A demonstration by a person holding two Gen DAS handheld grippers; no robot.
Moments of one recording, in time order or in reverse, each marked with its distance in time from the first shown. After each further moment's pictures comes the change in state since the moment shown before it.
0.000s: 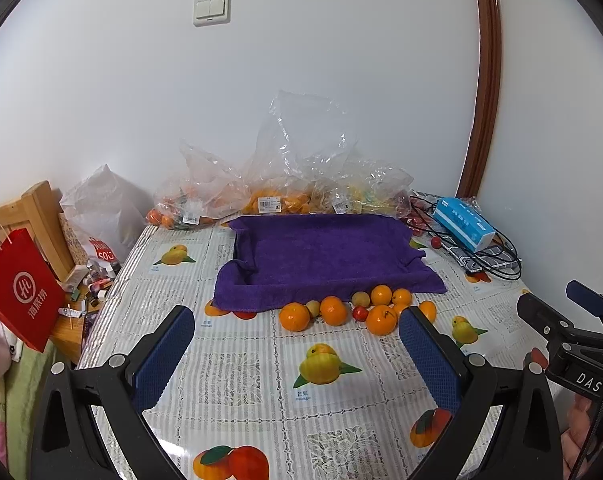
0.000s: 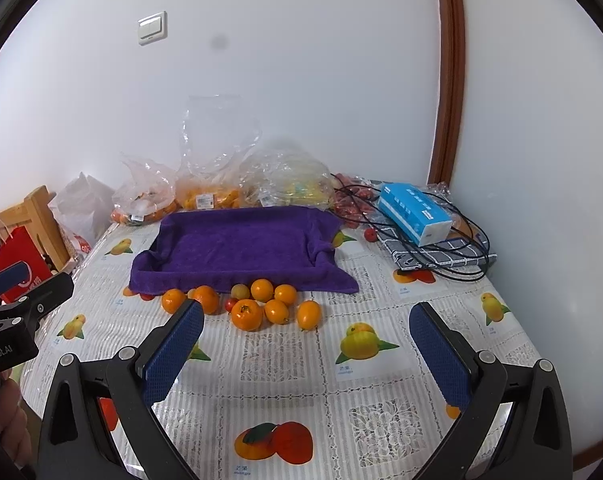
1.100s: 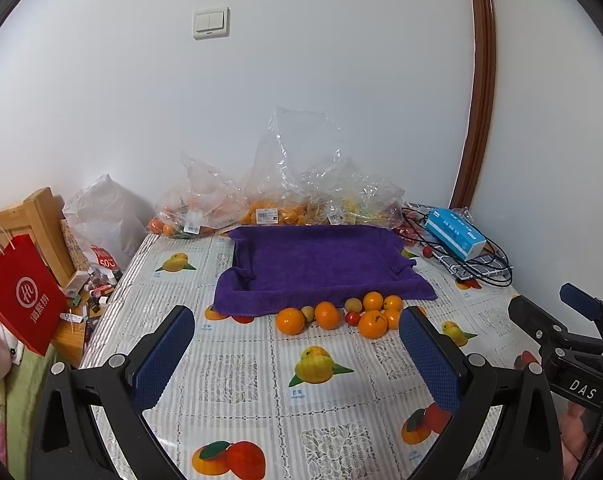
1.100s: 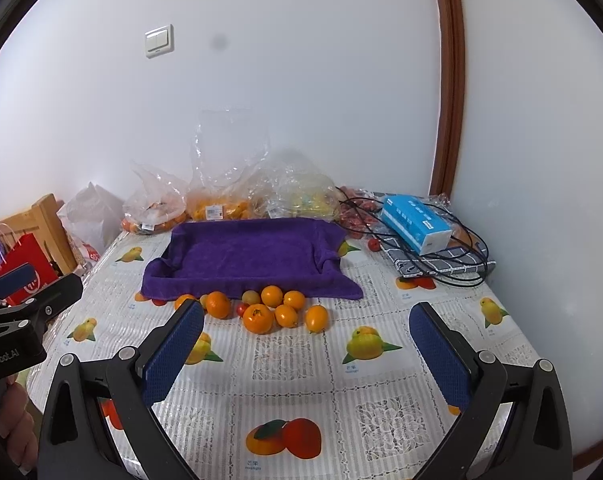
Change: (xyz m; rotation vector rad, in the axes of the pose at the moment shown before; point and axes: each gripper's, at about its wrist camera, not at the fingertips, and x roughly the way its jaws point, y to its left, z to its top) left arm -0.024 -0.006 0.001 0.006 -0.032 -0.004; right arm -0.025 0.004 0.000 0.005 -0.035 0.019
